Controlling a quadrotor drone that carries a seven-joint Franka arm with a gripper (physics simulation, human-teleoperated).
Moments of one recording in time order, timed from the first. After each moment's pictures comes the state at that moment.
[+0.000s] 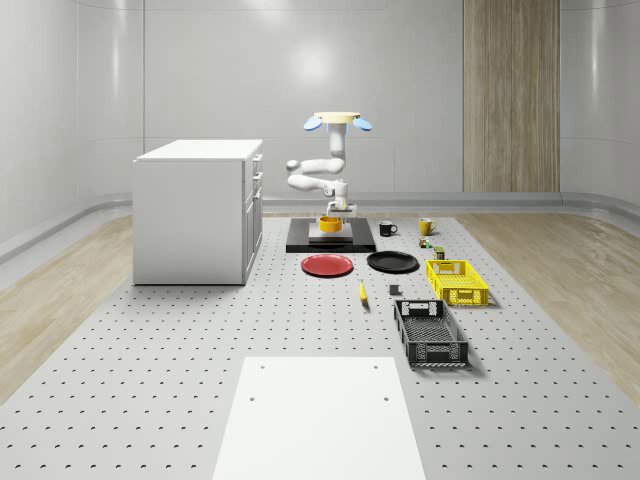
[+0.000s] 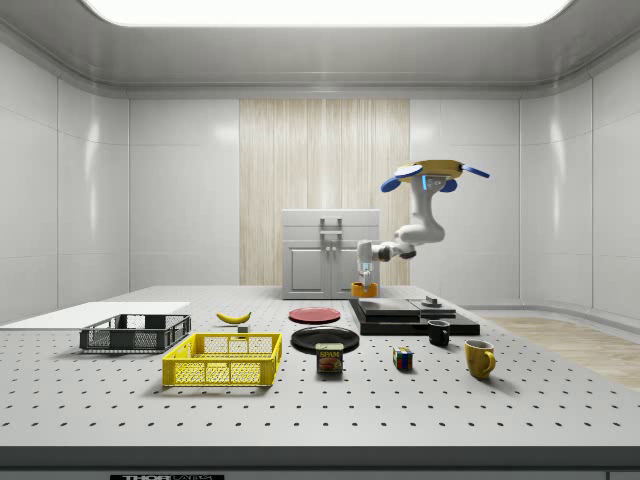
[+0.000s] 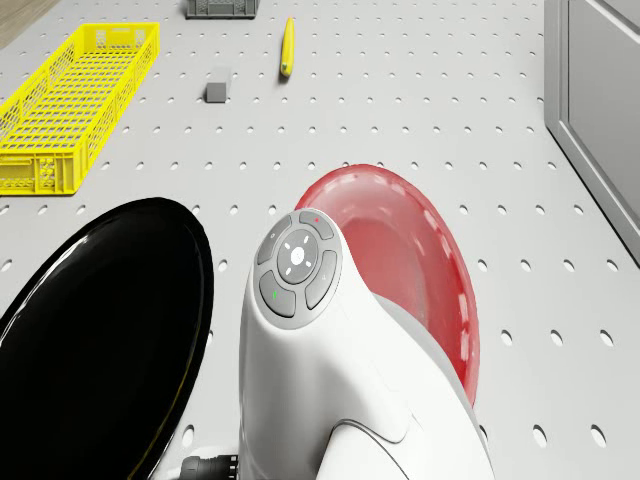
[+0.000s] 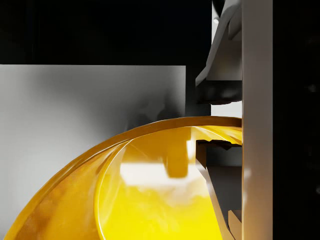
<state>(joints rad) -1.33 -1.46 1.19 -2.73 -1.96 1.61 1.72</state>
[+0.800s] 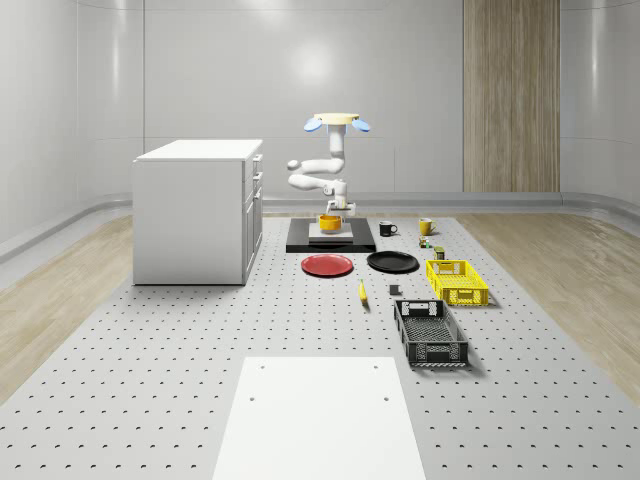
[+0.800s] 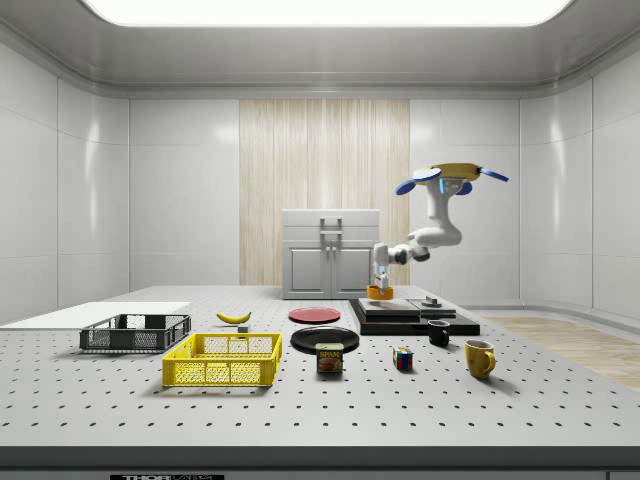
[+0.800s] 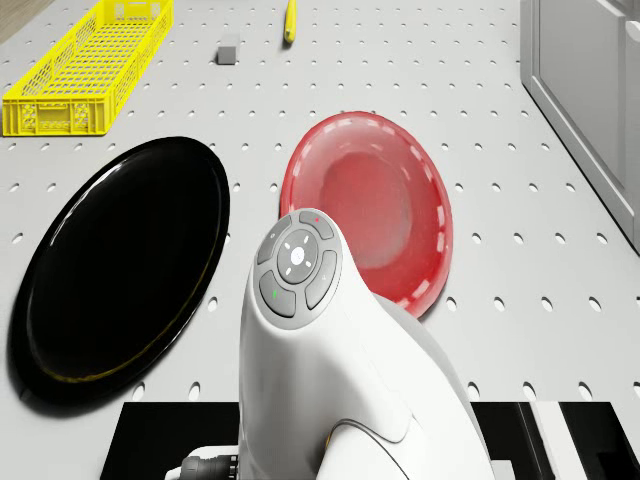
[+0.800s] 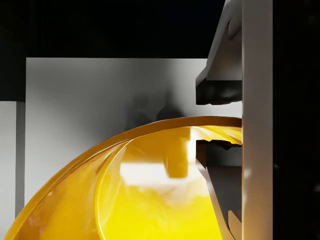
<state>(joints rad) -1.33 -1.46 1.19 -2.73 -1.96 1.62 1.72</state>
